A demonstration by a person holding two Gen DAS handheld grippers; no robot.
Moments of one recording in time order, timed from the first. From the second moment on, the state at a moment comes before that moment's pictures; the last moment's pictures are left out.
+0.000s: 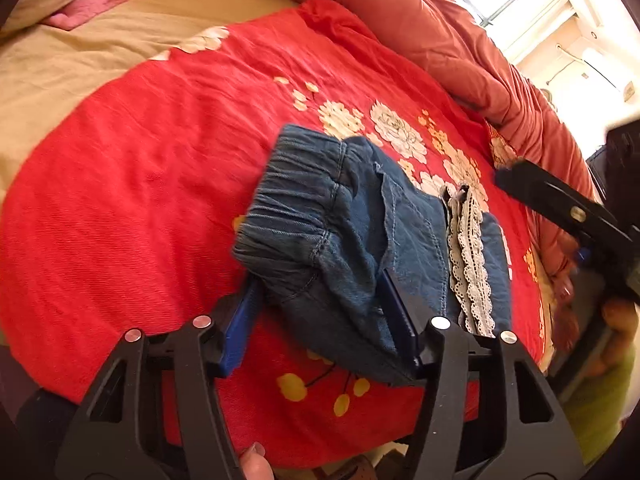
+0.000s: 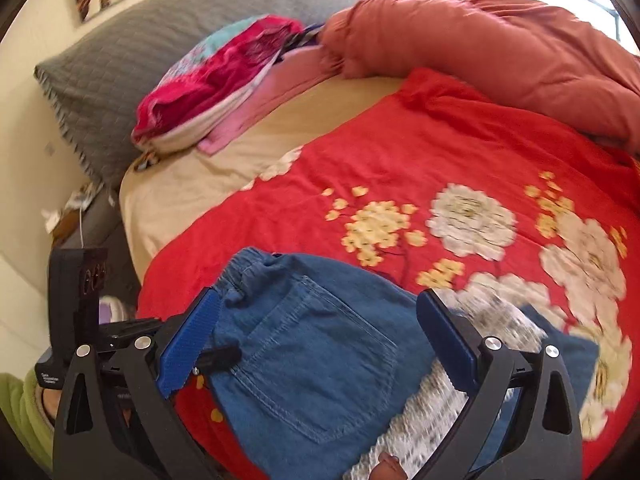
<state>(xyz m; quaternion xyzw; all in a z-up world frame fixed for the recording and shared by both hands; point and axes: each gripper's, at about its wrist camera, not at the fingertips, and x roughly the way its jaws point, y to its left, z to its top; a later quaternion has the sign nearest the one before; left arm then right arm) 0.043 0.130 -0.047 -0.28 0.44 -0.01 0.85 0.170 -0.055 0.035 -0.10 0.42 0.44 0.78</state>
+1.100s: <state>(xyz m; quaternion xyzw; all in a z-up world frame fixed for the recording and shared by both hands) 0.042 0.119 -0.036 -0.34 0.38 -0.06 0.86 0.194 -0.035 0.022 -0.03 0.42 0.61 0.67</state>
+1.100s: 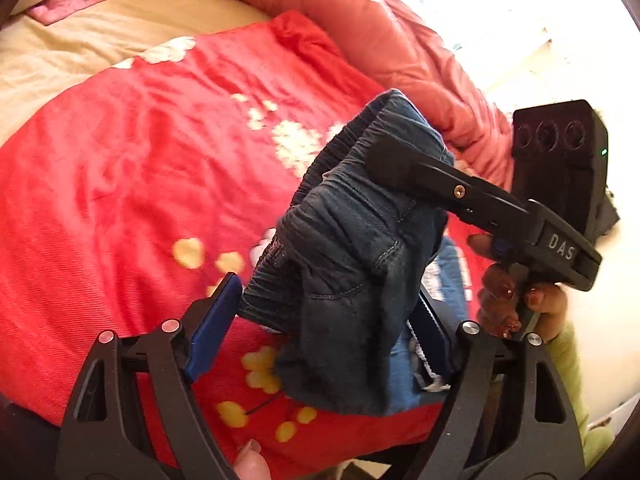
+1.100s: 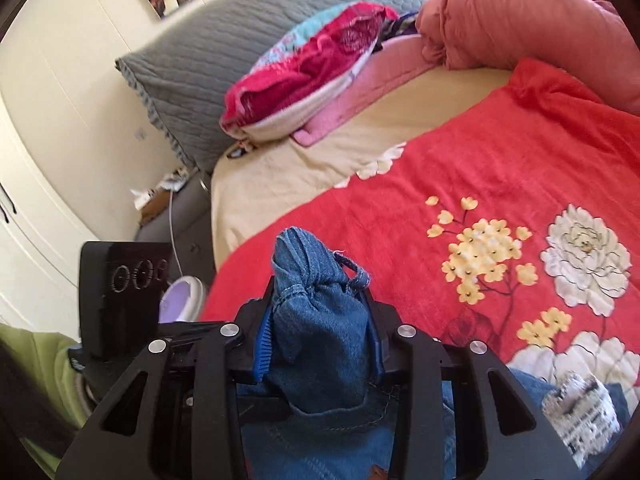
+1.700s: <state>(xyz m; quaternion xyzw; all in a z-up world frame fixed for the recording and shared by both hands) 0.047 0.064 -0.016 -0.32 0.36 -0.14 0.86 0.203 -0.125 0.041 0.03 0.38 0.59 0.71</state>
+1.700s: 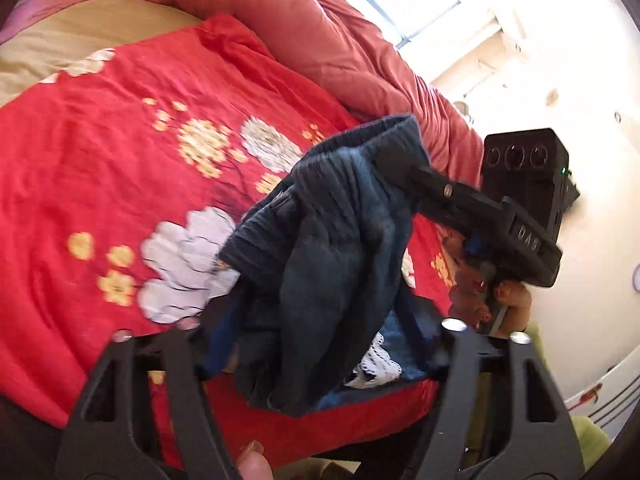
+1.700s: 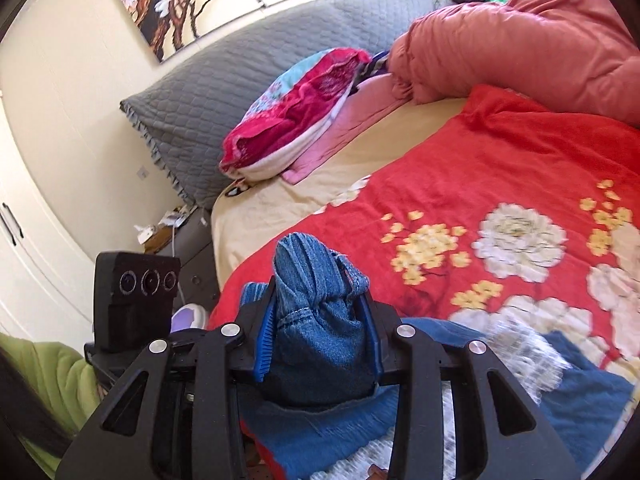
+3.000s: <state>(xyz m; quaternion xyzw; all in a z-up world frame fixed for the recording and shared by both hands) 0.082 -0.033 -0.037 -0.07 0.40 -0.11 0.91 0.129 -0.259 -0.038 -0.05 0.38 0.36 0.85</state>
